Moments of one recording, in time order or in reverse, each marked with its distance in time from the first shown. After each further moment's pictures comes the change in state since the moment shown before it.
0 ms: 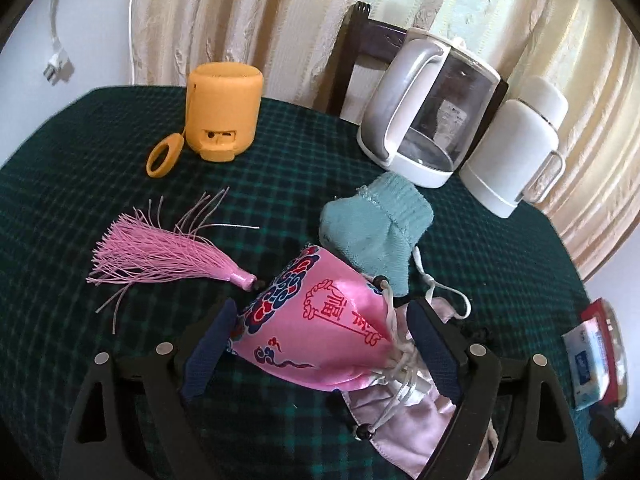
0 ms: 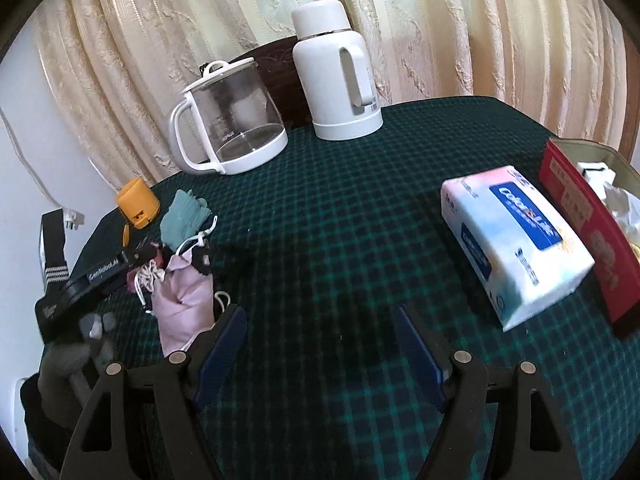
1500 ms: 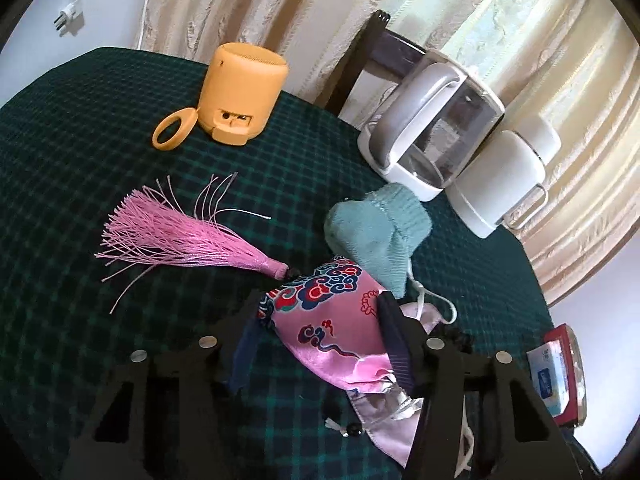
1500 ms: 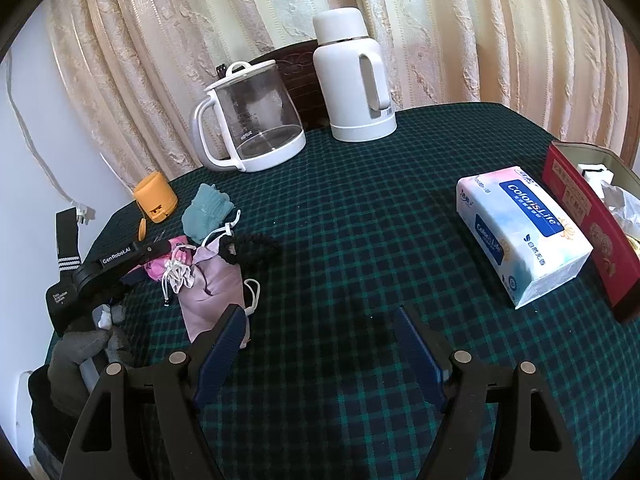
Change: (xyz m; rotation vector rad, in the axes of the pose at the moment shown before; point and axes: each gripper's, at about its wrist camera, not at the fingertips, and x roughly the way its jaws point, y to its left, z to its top) left arm -0.004 0.027 -0.003 -0.123 0.009 -0.134; right arm -0.014 0.023 -0.012 -0.017 -0.017 0.011
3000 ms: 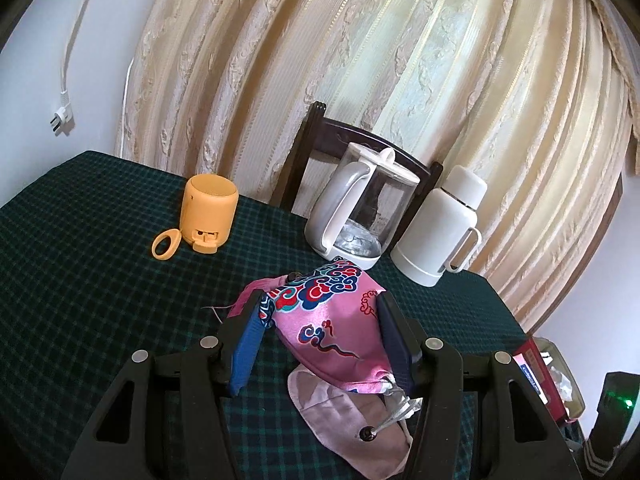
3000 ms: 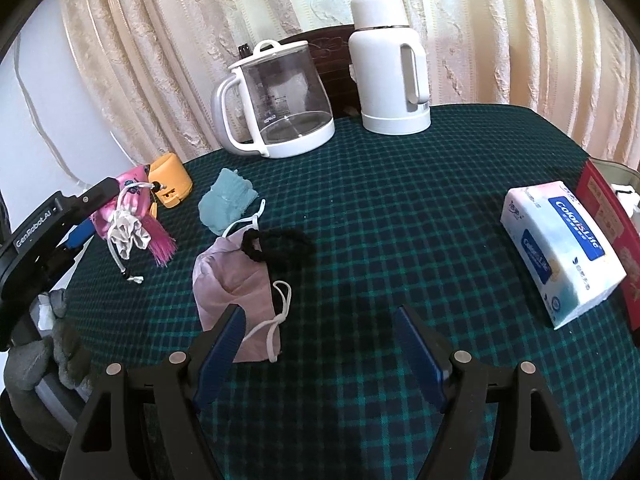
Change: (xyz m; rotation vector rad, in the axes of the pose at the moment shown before) left arm -0.094 -0.041 0.004 0.138 -0.276 -0.063; right arm 0.027 0.031 0.012 -0.055 0.049 0.029
